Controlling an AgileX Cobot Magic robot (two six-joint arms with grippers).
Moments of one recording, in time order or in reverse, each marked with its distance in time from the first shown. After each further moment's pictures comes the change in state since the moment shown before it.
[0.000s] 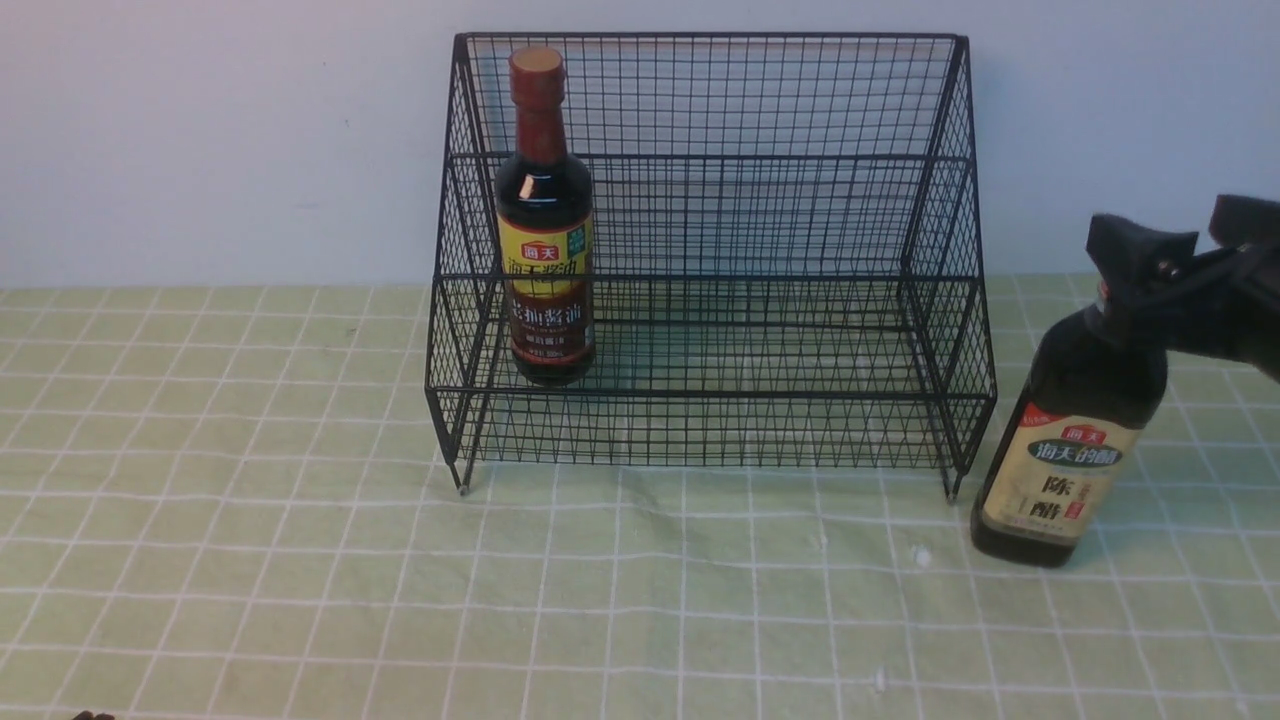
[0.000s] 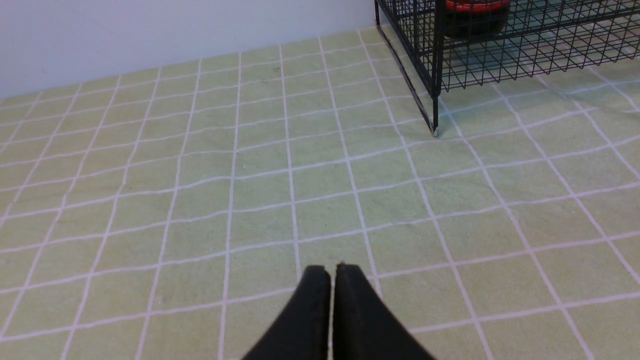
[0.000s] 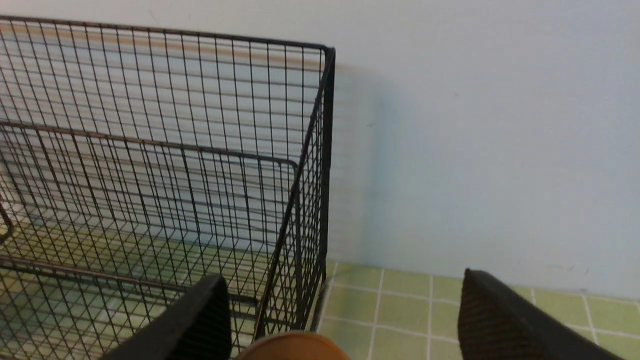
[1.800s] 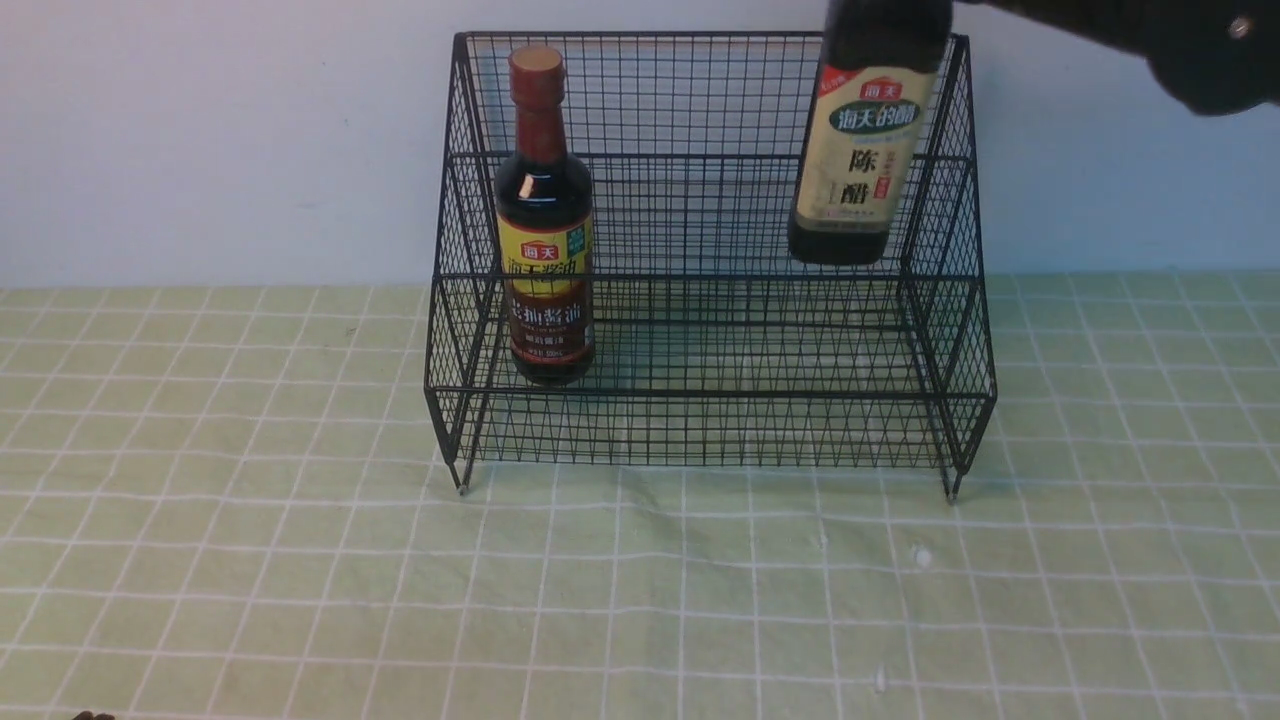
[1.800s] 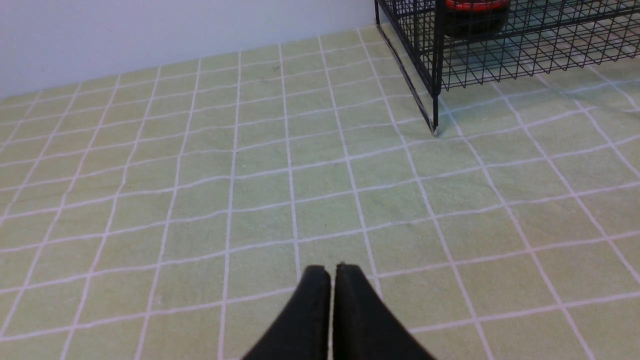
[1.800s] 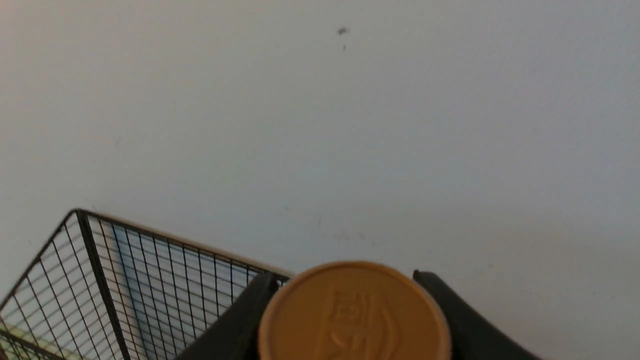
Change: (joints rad) right arm 0.201 0.451 -0.868 -0.038 0.330 0.025; left arm 0.000 0.000 0.000 0.000 0.001 0.000
